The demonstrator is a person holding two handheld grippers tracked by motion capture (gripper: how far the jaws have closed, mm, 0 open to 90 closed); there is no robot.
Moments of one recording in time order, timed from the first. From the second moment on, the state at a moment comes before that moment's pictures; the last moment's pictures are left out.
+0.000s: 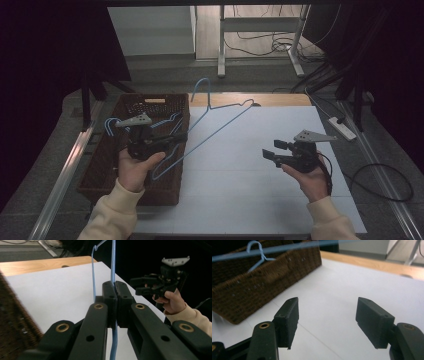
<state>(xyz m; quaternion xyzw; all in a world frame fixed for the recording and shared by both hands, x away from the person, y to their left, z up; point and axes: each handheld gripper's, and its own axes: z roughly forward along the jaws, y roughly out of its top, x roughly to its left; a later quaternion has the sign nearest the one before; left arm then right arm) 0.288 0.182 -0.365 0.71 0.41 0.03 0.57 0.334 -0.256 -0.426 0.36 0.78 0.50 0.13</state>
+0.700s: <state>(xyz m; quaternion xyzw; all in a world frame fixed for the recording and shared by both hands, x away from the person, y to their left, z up) 0.279 0.277 -0.371 0.65 0.47 0.10 0.59 0.325 -0.284 -0.473 0.40 0.79 0.44 0.13</state>
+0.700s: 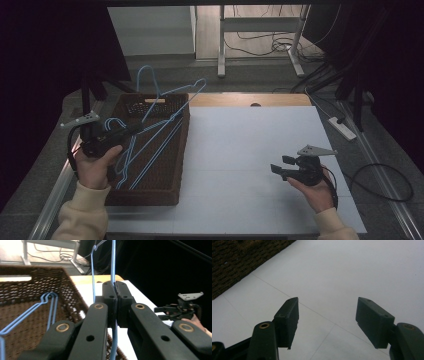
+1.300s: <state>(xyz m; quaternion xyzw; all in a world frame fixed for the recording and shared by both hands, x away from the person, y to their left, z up) 0.281 0.311 -0.398 0.65 0.50 0.11 0.56 0.325 -0.285 -0.478 0.41 0.79 0.44 0.13</state>
